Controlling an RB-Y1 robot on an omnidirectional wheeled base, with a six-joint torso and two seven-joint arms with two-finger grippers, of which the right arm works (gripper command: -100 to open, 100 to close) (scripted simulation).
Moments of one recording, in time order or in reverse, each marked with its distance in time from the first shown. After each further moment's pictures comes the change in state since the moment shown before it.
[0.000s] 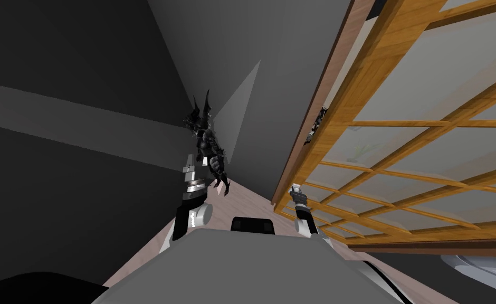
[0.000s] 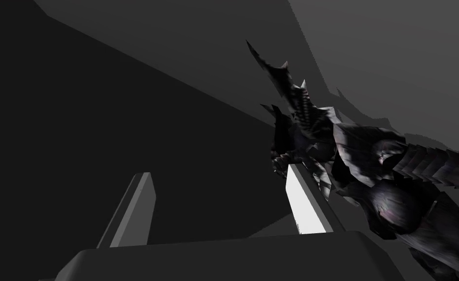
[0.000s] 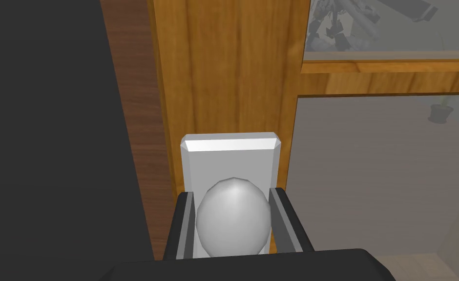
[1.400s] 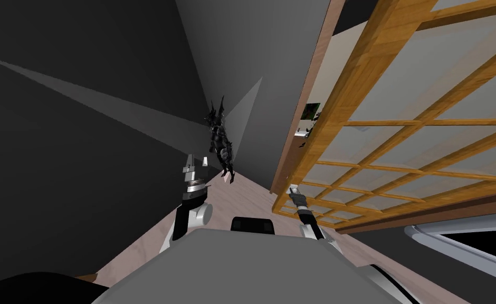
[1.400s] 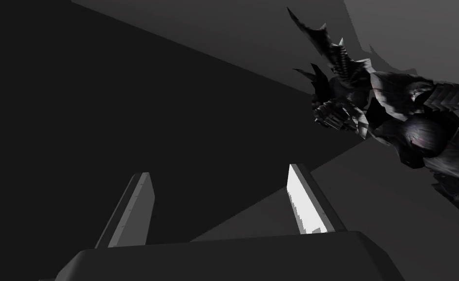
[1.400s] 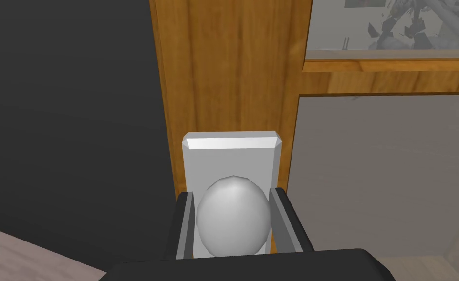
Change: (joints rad) arm 0.036 -0.075 0.132 -0.012 0.082 -0.048 -0.148
